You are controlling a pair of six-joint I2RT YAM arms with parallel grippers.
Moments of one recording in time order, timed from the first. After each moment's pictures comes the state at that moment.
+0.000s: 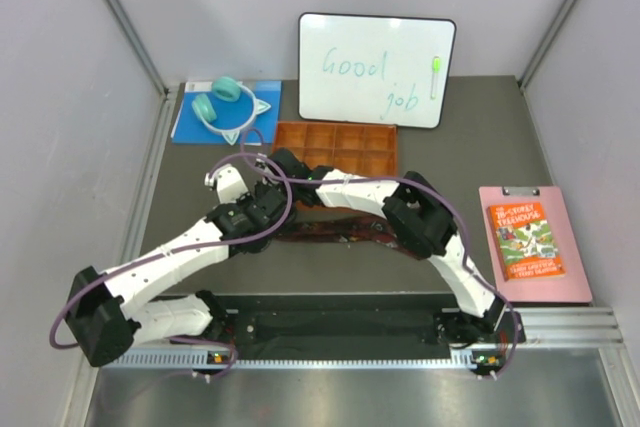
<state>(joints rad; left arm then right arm) -0.82 1.12 0.83 -0.91 -0.98 -1.23 0.98 2.28 1.74 -0.21 -0.58 0.93</state>
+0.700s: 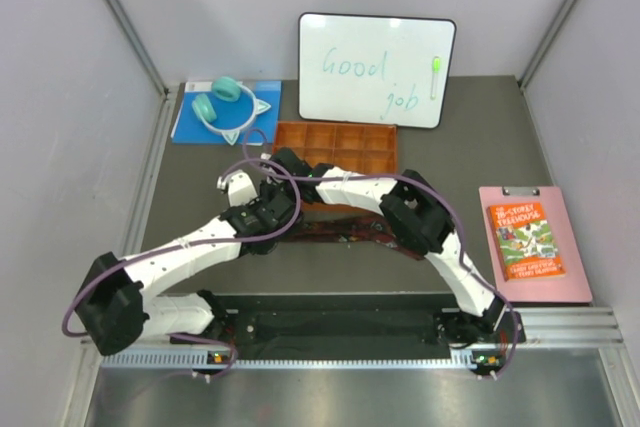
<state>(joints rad) -0.82 1.19 0.76 -0.82 -0.92 -1.21 0.95 2.31 1.78 -0.28 -0.54 0.88</state>
